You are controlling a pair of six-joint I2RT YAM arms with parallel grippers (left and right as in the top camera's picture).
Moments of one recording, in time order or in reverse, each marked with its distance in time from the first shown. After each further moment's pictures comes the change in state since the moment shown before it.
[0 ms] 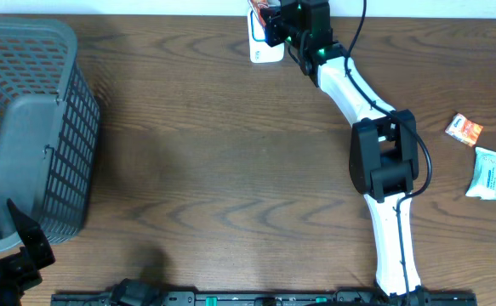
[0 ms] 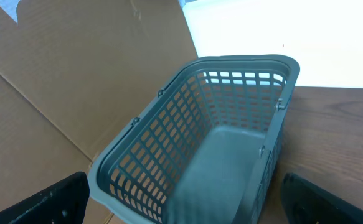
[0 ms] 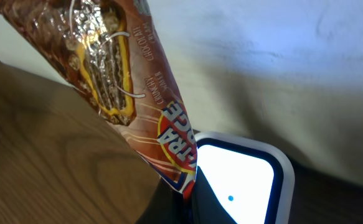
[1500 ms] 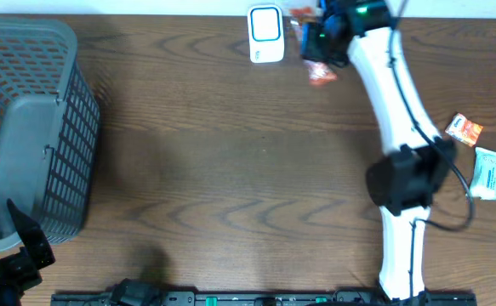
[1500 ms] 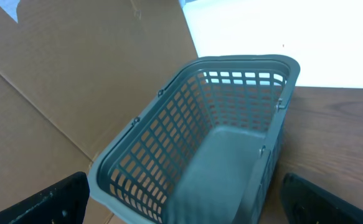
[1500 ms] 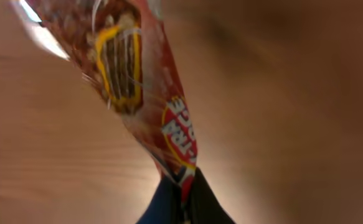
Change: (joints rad) left arm 0.000 0.000 0.000 0.000 0.000 0.000; right arm -0.039 -0.216 0.365 -1.396 0.370 0.290
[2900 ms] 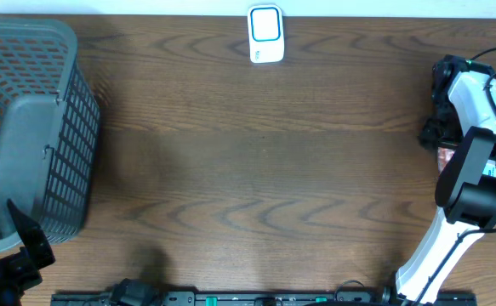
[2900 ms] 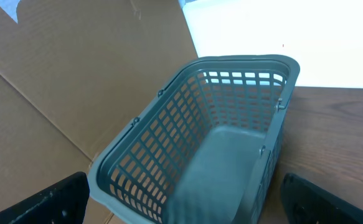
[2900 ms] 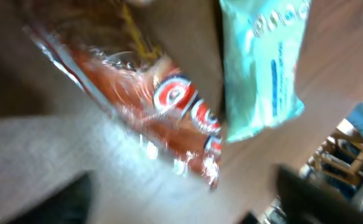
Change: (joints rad) left arm 0.000 0.000 0.000 0.000 0.000 0.000; right arm -0.508 -0.101 -0.739 0.029 0.475 -0.034
